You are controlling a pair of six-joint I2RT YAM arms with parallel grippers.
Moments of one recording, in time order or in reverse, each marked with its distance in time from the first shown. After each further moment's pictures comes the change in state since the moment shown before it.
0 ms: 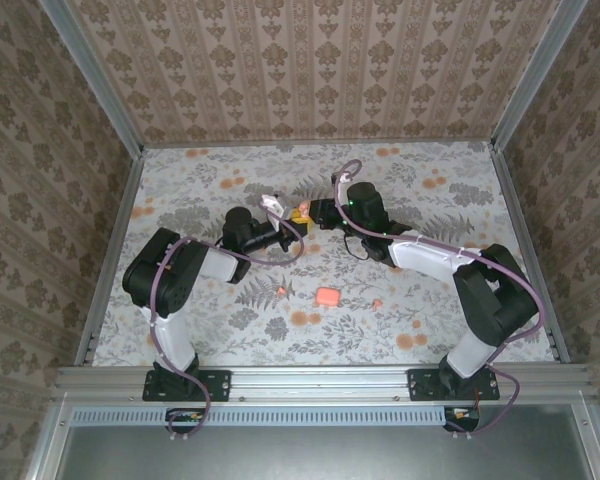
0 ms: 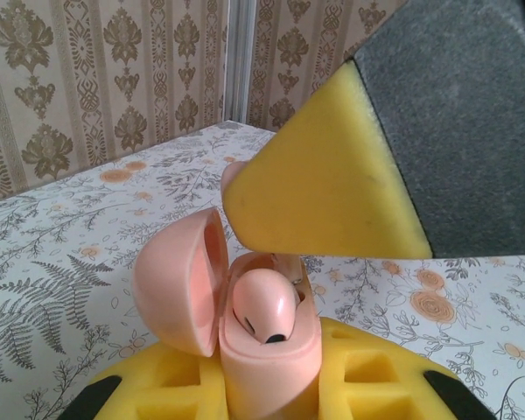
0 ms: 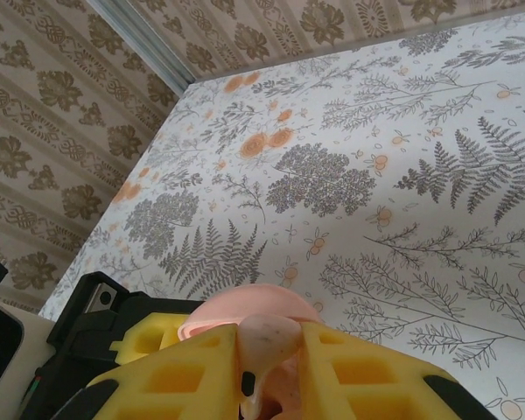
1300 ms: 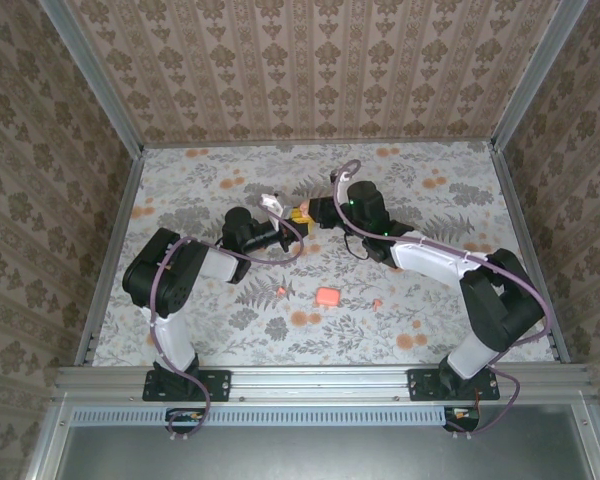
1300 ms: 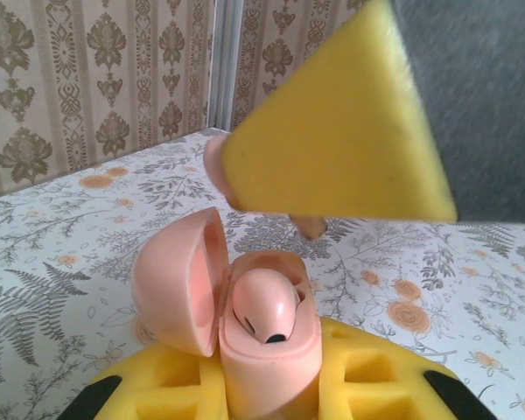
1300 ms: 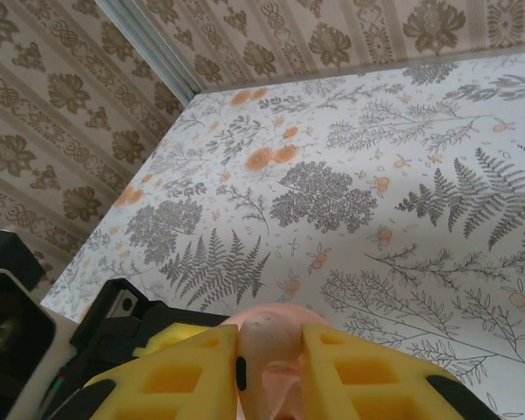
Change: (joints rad) left arm 0.000 -0.001 0.000 0.024 0.037 -0.056; right arm 0.005 -0.045 0.002 -0.014 0.020 -0.048
